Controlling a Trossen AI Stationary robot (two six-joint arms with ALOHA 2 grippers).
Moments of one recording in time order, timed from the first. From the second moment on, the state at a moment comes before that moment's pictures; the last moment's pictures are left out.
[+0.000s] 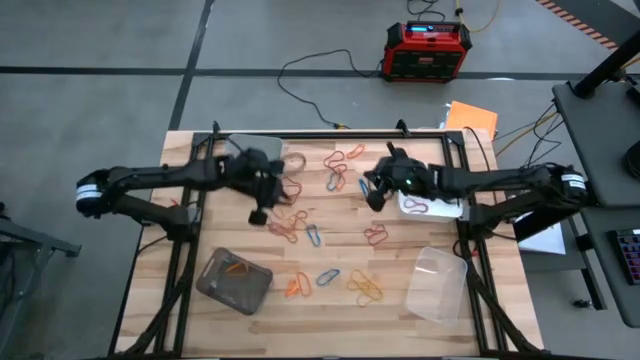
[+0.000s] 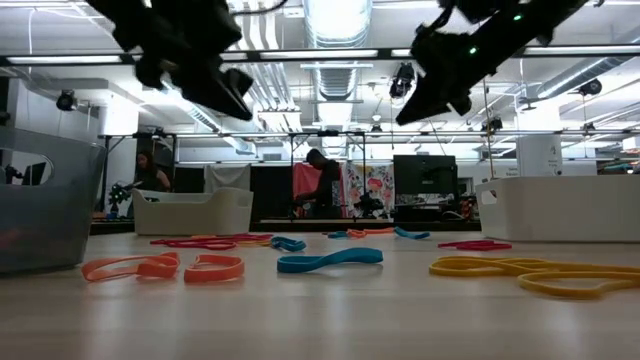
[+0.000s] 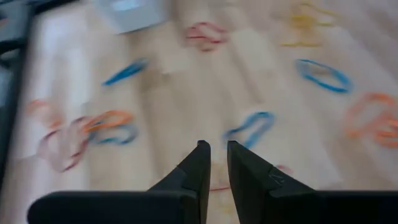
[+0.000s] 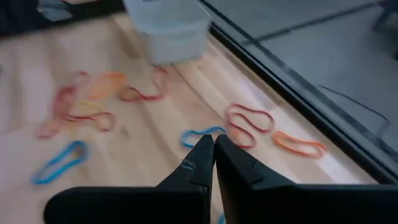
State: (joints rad) left arm 0.31 1.21 0.83 -0.36 0.30 0.51; right arm -0.20 1.22 0.76 -0.11 0.31 0.14
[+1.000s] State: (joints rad) left arm 0.60 1.21 0.82 -0.20 0.36 0.66; right arm -0.41 1.52 1.07 -0.36 0.11 -0.13
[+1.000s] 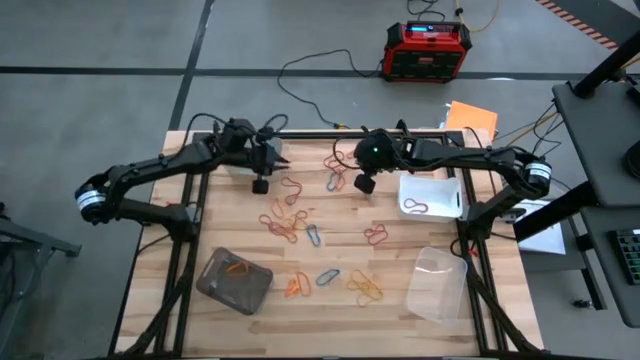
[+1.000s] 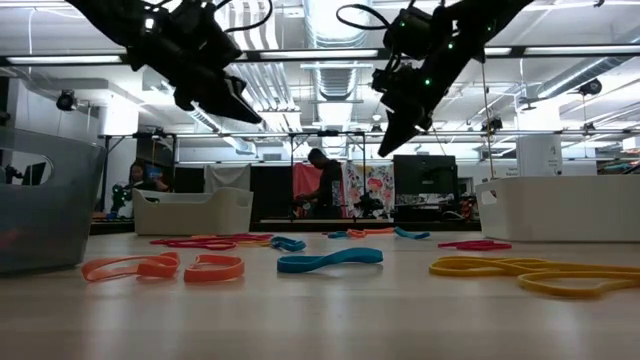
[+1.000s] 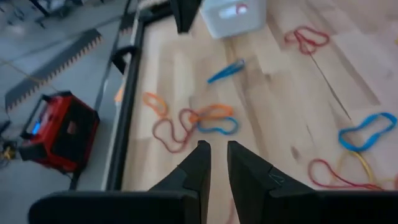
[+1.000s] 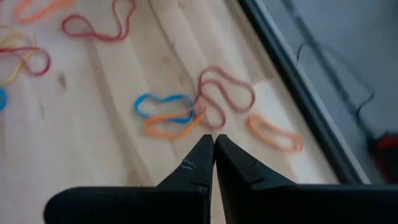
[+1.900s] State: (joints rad) left arm 0.76 1.23 0.90 -0.08 0.51 0.62; right arm -0.68 1.57 1.07 -0.27 -0.11 -0.12
